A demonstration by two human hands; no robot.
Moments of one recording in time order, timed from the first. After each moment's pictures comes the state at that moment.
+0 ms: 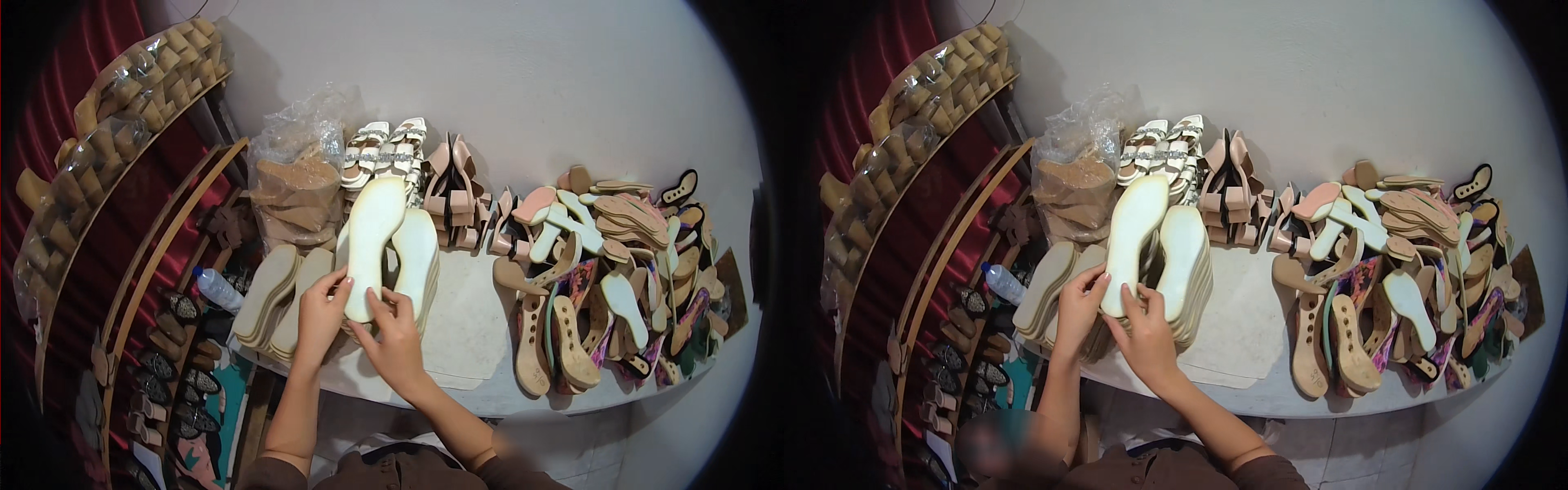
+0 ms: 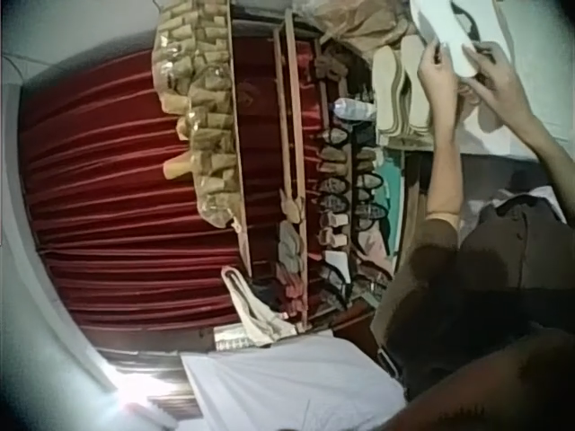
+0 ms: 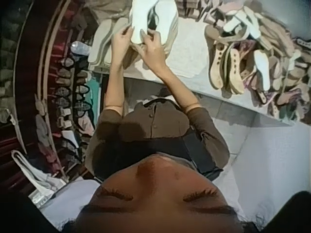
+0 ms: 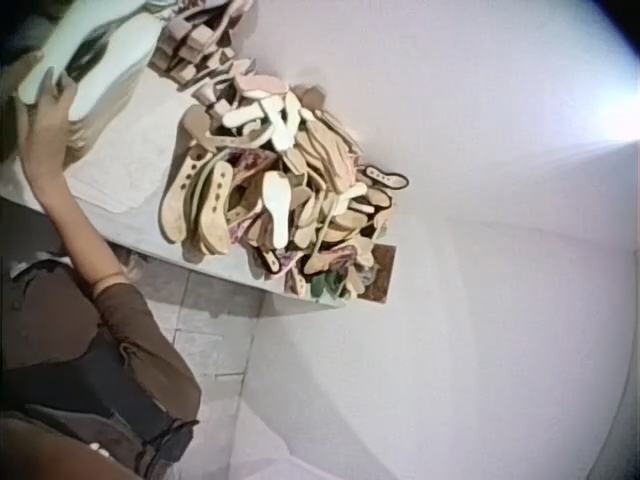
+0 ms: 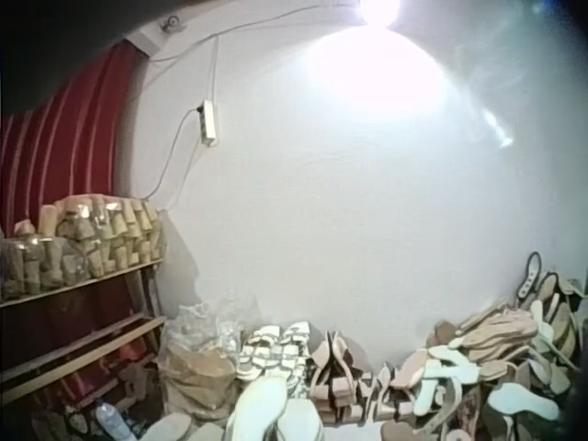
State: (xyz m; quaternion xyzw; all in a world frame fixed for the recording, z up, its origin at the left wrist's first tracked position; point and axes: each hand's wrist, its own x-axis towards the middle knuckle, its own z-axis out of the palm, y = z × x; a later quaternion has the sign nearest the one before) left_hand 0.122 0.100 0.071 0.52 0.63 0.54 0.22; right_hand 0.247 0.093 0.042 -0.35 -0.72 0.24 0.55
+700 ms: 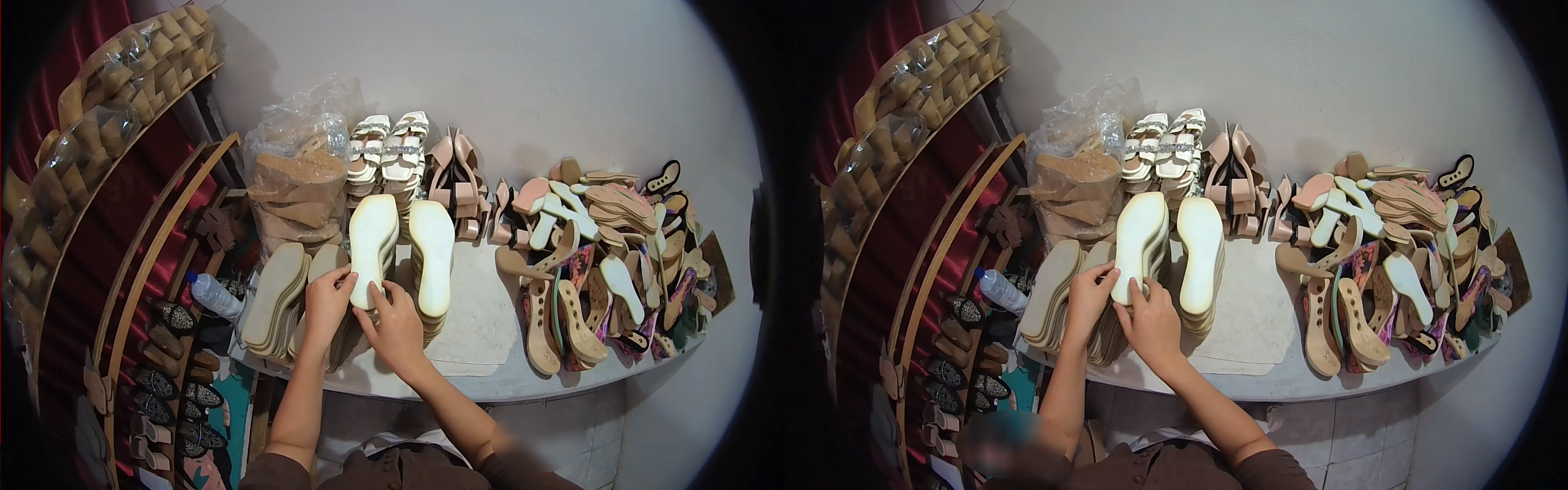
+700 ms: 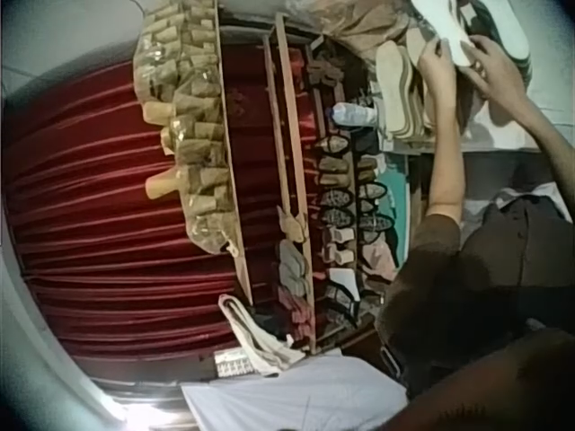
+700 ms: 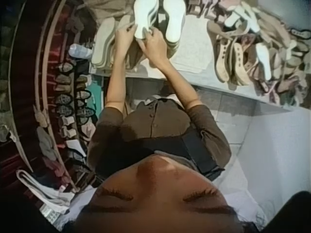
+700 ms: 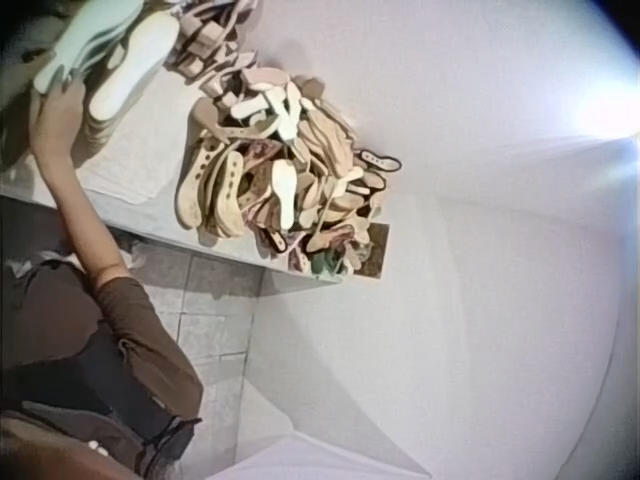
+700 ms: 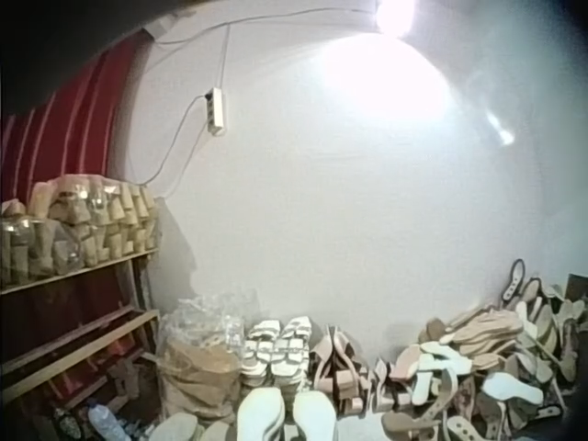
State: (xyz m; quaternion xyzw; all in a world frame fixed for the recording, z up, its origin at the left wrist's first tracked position) left_hand 0.056 0.116 0.041 0.54 0.67 0.47 0.20; right_hand 0.186 0.097 0.022 -0.44 -0.76 0.09 0.46
